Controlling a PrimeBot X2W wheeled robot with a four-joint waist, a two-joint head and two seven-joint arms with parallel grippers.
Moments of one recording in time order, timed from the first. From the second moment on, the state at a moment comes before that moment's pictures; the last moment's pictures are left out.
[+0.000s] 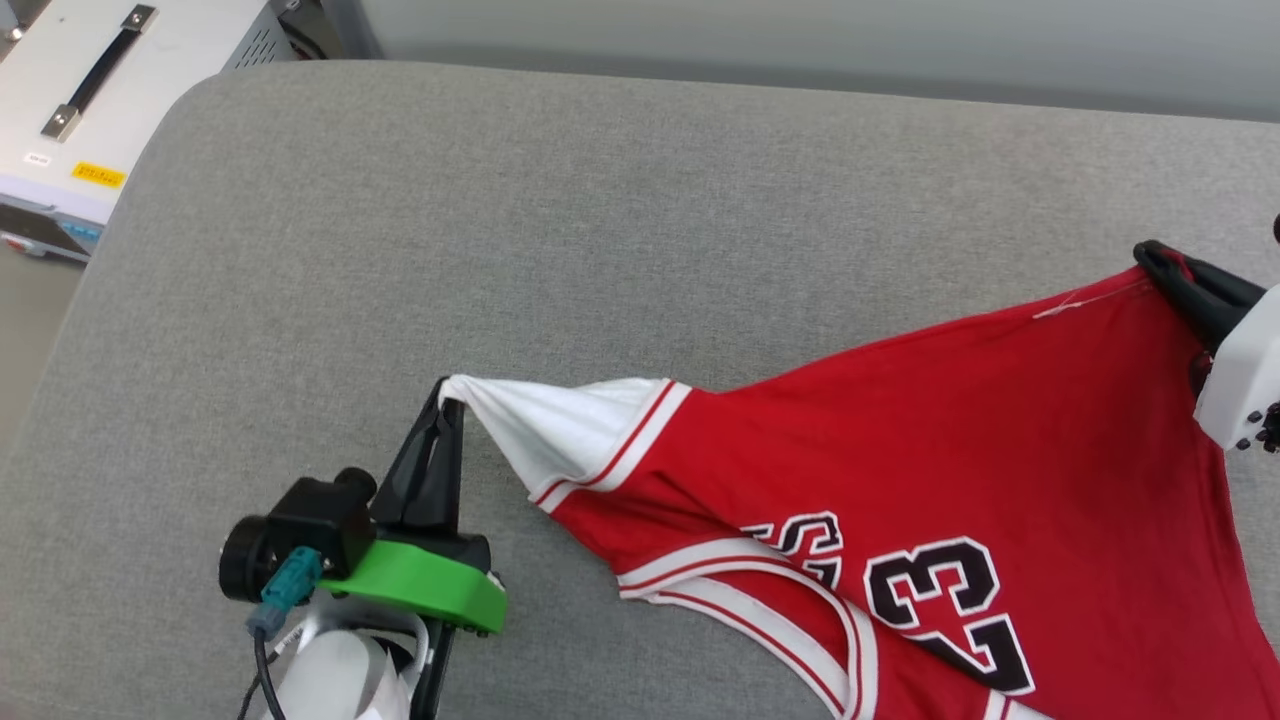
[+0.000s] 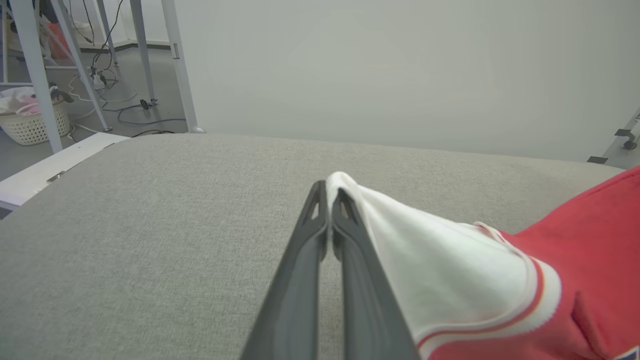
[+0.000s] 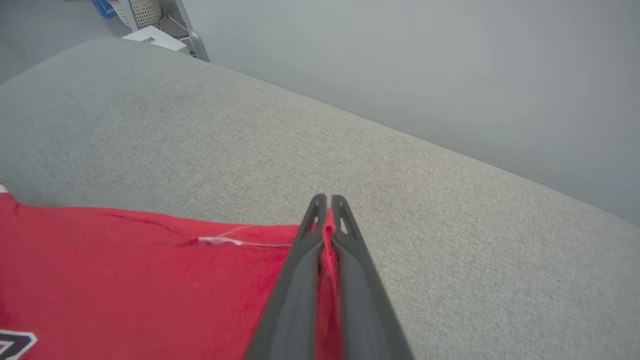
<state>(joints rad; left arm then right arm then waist) -0.13 0.16 -0.23 0.08 -0.31 -0.03 -0.25 -0.59 -0.77 0.56 0.27 0.84 0.13 0.16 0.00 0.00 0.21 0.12</state>
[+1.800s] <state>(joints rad) -1.91 0.36 -0.52 0.70 -0.36 -0.13 -0.23 -1.74 -0.56 0.46 0.66 0.49 0.13 -0.02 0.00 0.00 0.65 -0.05</state>
